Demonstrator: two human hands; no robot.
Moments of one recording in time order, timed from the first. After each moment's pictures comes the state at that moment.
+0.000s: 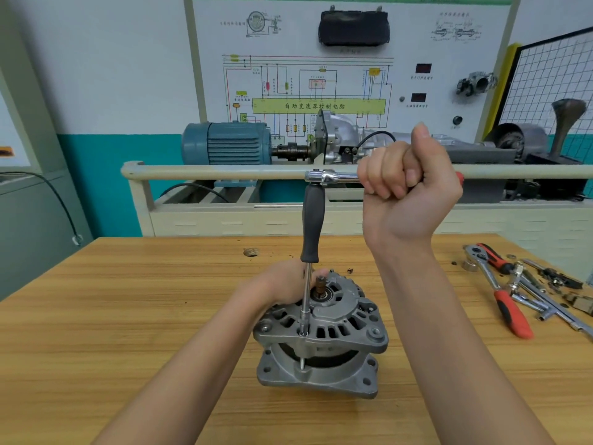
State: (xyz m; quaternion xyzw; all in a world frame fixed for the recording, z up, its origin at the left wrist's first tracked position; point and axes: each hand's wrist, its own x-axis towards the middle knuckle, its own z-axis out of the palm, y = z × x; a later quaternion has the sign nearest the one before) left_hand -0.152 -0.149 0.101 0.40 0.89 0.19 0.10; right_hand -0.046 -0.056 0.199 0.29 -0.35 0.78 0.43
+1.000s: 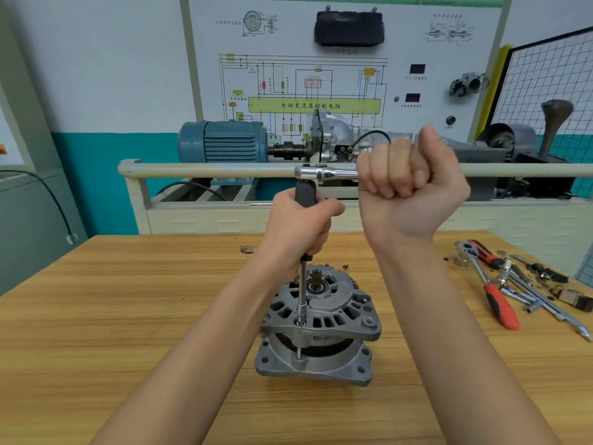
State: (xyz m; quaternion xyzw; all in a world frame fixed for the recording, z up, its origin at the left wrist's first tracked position) left_hand -0.093 -0.146 0.163 0.33 0.59 0.73 0.08; right_hand -0.035 -0.054 0.199 0.36 -0.32 0.80 0.36
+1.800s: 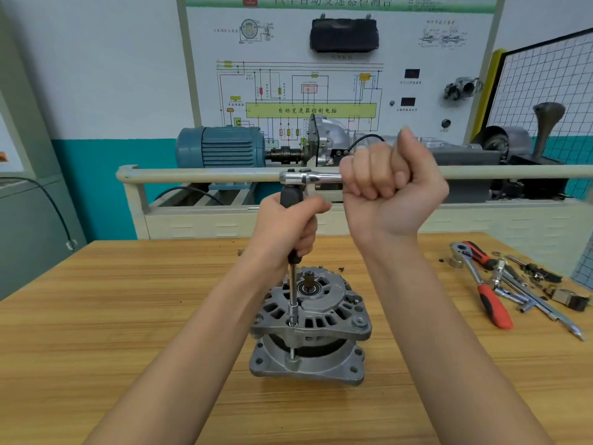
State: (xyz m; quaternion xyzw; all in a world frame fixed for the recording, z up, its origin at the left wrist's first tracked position) left_hand -0.087 -0.151 0.167 0.33 0.58 0.74 0.09; right_hand -0.031 -0.057 0.203 0.35 -0.30 0.82 0.34
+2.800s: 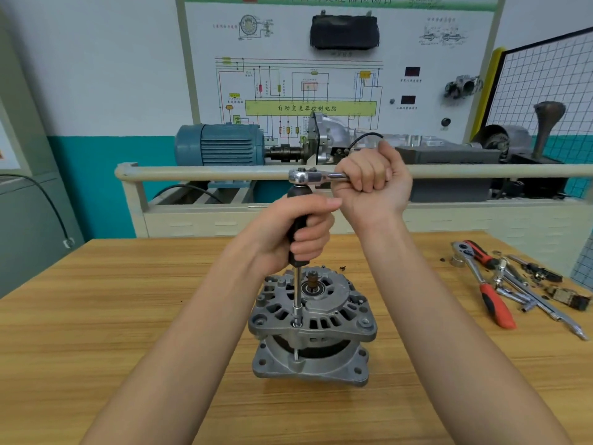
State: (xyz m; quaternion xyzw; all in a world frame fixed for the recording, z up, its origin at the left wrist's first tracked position) left_hand -0.101 -0.164 0.177 0.43 0.48 0.68 0.35; right_hand -0.068 -0.037 0.198 0.26 -0.04 0.96 0.13
